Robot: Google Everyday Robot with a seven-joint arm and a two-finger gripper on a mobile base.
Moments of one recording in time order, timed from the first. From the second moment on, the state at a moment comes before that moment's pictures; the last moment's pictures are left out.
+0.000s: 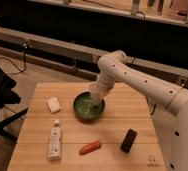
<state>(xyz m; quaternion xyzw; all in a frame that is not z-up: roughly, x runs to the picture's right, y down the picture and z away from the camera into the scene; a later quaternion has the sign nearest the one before) 0.060 0.037 0.819 -0.27 -0.14 -0.19 0.93</state>
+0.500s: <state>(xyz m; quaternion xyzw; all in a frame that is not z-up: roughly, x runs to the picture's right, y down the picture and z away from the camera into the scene) 0.057 0.039 0.821 -0.28 -0.15 -0.21 0.93</state>
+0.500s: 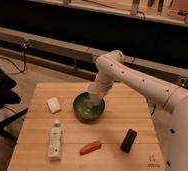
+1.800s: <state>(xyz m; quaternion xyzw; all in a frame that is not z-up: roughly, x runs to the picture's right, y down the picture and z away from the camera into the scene) 0.049 0.041 0.826 -0.29 -0.16 -0.24 0.91</state>
